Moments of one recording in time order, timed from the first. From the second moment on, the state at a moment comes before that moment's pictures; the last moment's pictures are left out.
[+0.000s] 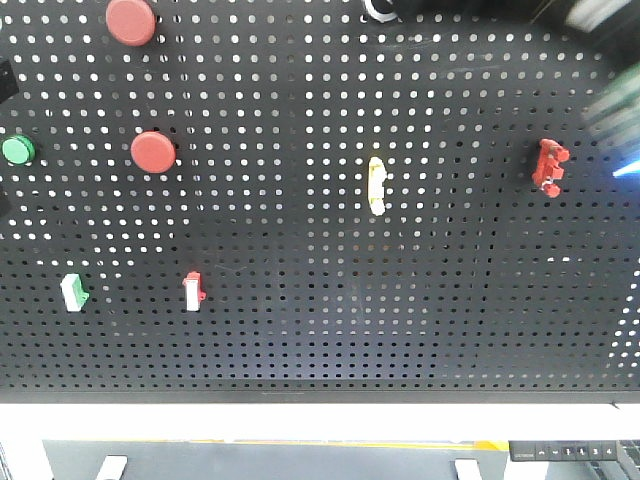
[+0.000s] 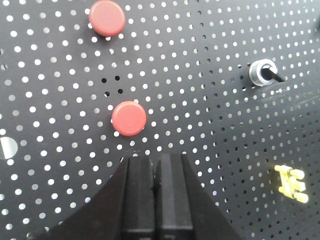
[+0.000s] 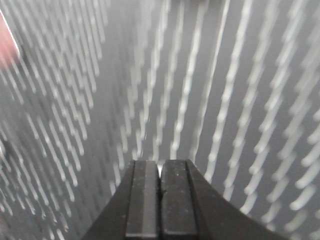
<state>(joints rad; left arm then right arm) -0.39 0.93 -1.04 0.25 -0.11 -0.06 0.49 1.40 -1.72 -0.24 0.12 0.01</state>
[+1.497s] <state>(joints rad) -0.03 0.16 -0.13 0.07 0.06 -0.02 0.49 1.37 -1.72 -0.24 0.33 0.01</state>
